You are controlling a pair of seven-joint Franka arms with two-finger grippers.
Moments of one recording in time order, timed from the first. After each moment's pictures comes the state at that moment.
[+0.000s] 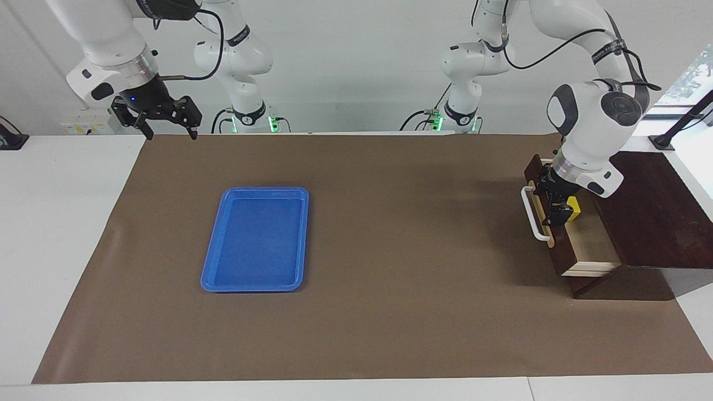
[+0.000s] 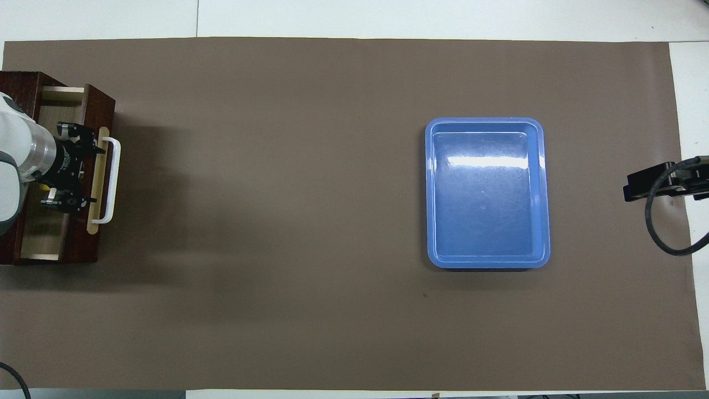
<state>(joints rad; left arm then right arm) 0.06 0.09 -0.05 -1.92 0.08 2.02 -1.41 -0.05 -0.06 0.04 -1.59 -0.01 1.45 0.00</state>
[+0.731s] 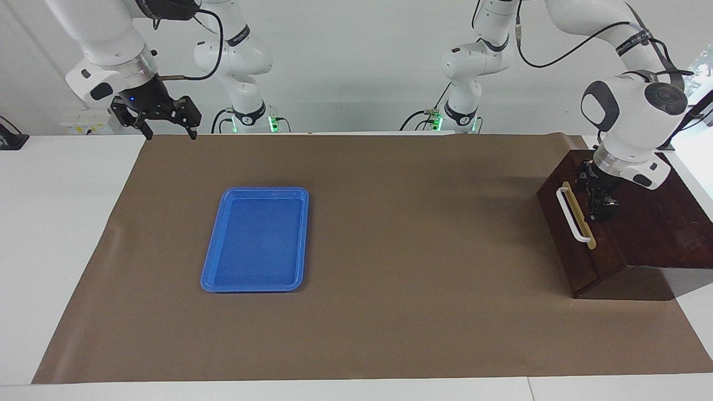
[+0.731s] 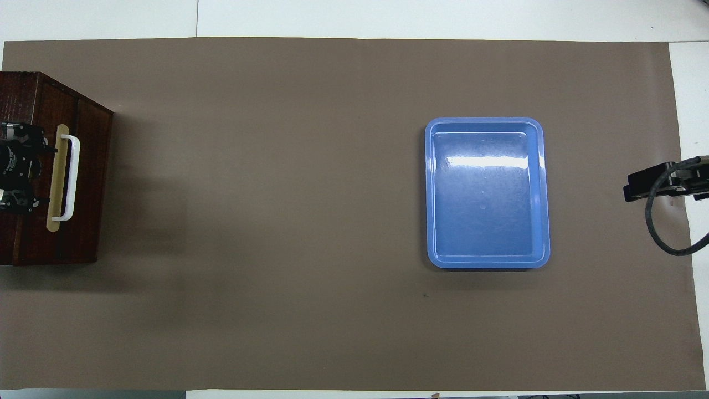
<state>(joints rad) 0.17 0.09 -0.05 -1.90 0.12 2.04 -1.35 -0.05 -0.06 0.04 -1.59 -0.01 1.45 0.00</state>
